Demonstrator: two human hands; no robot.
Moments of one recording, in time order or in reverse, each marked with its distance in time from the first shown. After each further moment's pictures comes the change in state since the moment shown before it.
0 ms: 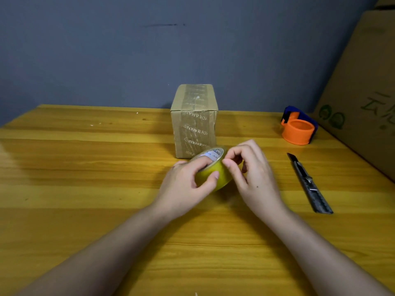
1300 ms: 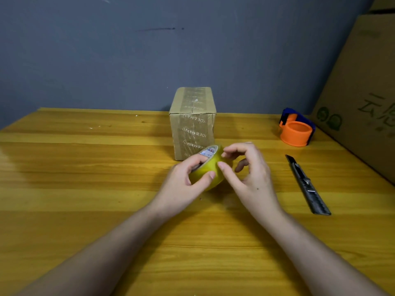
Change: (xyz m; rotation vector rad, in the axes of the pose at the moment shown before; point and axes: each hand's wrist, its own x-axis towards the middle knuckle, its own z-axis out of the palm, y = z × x) left_hand 0.006 -0.007 0.001 -0.452 -0.082 -0.004; right_hand 0.001 -0.005 0.003 0.183 0.105 -0.021
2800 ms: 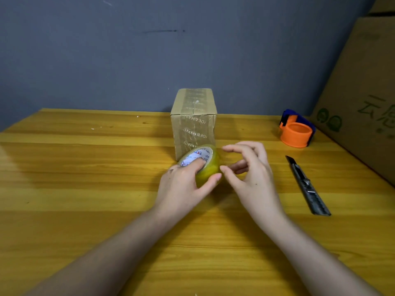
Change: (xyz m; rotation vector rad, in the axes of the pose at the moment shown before) left_hand -0.005 0.002 0.006 0.737 0.190 0.002; right_hand 0.000 -0.013 -0.003 -0.031 -0.036 0.234
